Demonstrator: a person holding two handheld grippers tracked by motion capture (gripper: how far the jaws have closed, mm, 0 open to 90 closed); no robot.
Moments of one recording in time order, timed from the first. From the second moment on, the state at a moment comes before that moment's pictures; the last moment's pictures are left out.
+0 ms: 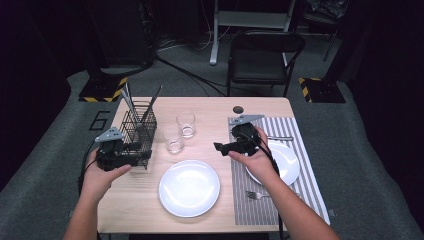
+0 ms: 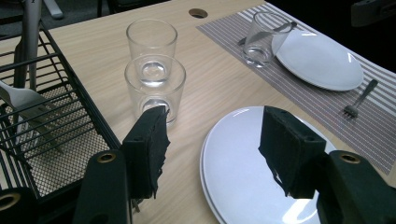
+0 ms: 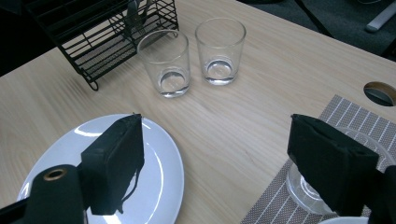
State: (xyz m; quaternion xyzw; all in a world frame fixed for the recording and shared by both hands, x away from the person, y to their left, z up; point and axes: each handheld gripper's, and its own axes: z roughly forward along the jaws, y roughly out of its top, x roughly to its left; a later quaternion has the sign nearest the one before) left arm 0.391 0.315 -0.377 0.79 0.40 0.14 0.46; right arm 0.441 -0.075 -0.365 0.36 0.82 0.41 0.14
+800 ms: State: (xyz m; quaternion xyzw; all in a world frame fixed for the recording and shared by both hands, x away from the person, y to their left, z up) left arm 0.393 0.310 -0.380 0.79 0.39 0.14 0.45; right arm 0.405 -0.081 -0.399 0.35 0.83 0.42 0.13
